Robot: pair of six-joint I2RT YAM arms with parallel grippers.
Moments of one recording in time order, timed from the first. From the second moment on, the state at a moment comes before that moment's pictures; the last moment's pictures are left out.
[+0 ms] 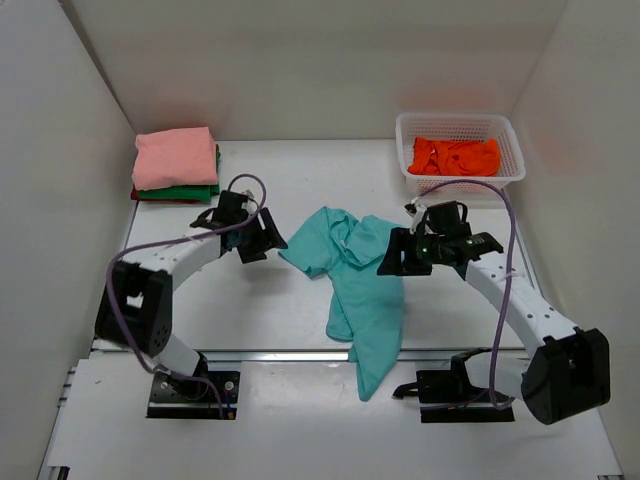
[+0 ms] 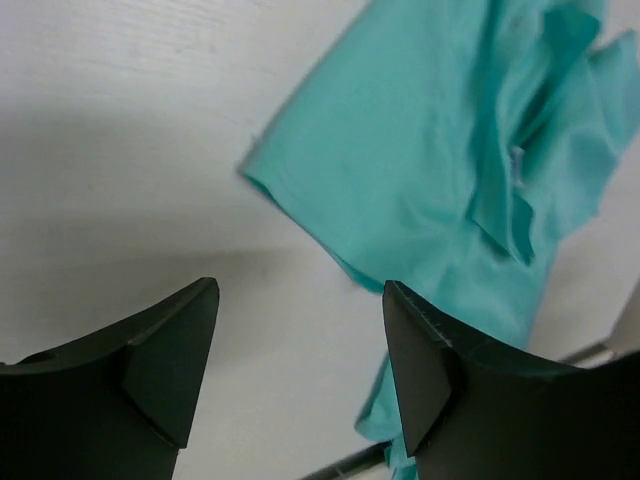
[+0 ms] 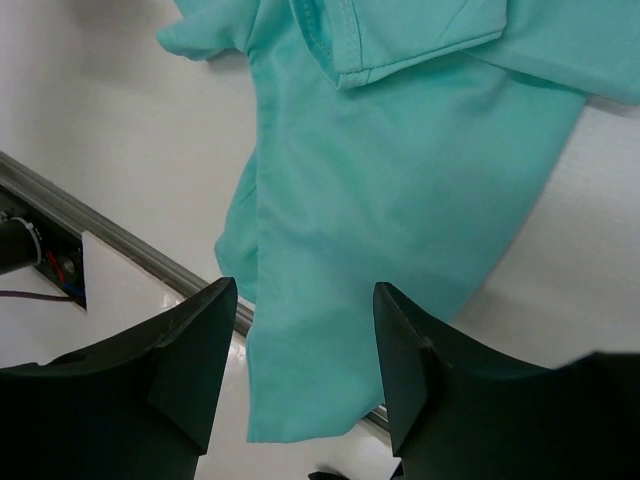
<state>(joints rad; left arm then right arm) -0.30 1.50 0.90 -0.32 0.26 -0.67 0.31 1.19 0.88 -0.63 -0.44 0.31</state>
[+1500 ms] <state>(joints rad) -0.12 1.50 1.42 -0.46 0.31 -0.72 0.64 1.39 0.81 -0.71 -0.43 0.28</state>
